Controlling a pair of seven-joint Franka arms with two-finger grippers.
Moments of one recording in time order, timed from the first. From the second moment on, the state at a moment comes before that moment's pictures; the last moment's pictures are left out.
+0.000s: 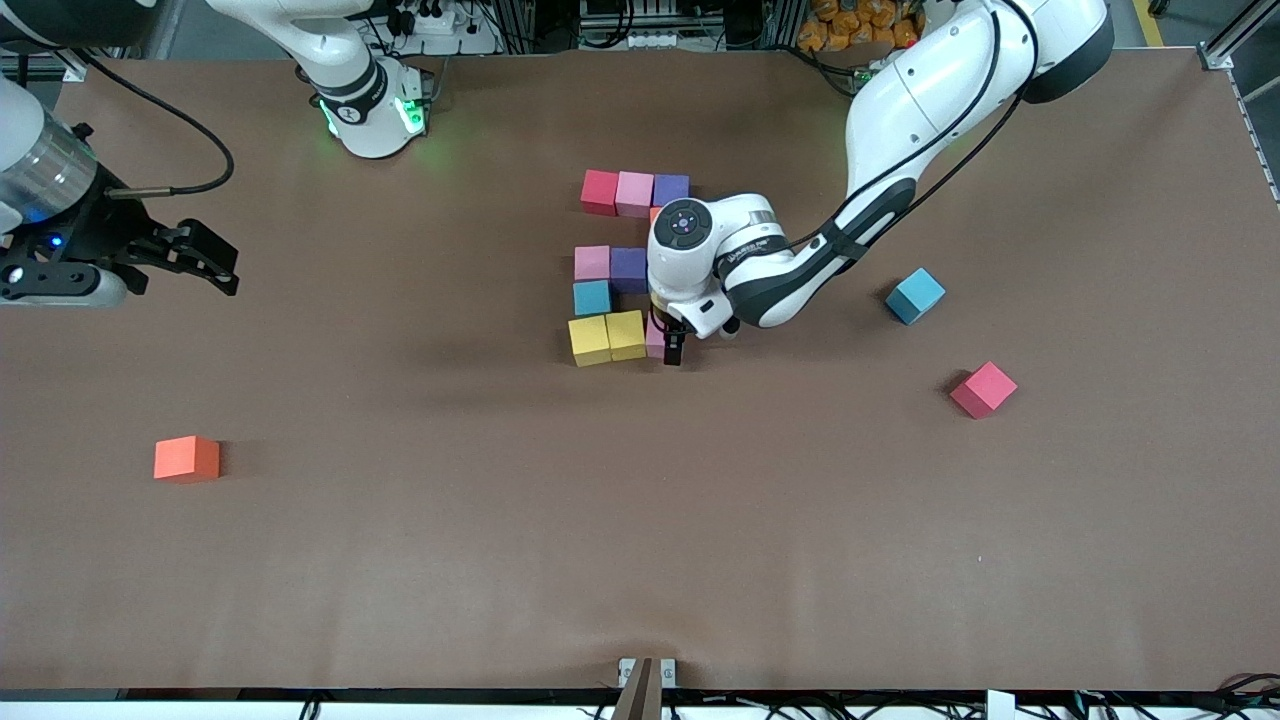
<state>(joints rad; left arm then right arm) -0.19 0.82 -0.71 -1.78 0.72 2.34 -2.75 0.03 0.03 0.11 -1.54 -0.04 1.61 0.15</state>
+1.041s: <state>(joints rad) -0.19 0.82 -0.74 -1.76 0.70 2.28 -2.74 0.04 0.05 0.11 -1.54 -0.04 1.67 0.15</state>
